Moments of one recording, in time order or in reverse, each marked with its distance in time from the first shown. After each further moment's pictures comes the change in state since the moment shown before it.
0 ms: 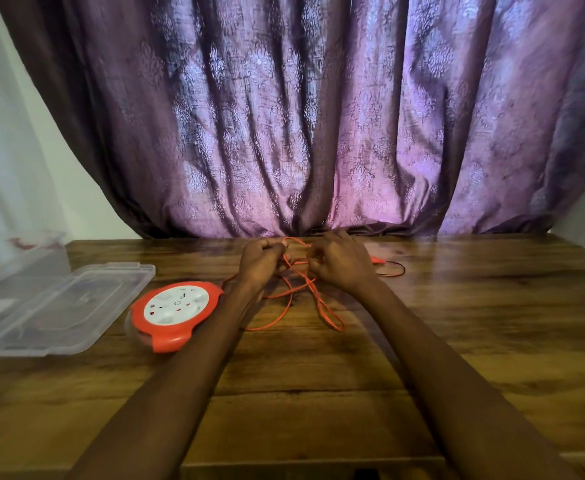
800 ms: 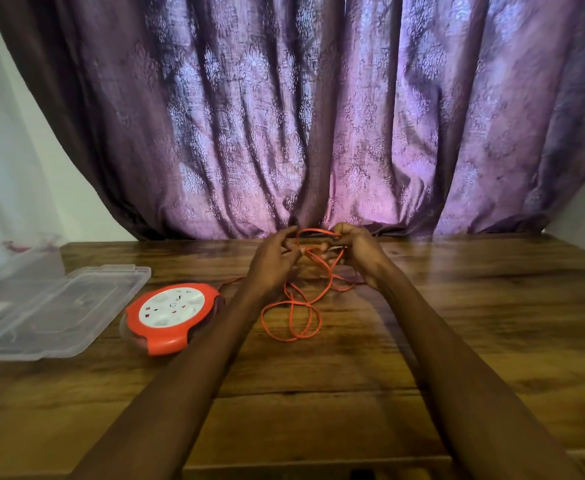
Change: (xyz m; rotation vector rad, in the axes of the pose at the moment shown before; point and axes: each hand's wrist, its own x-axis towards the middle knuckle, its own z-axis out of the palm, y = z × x) left_hand 0.006 -0.004 0.009 0.573 -0.142 0.459; right_hand 0.007 0.026 -0.020 1.439 -0.162 0.453
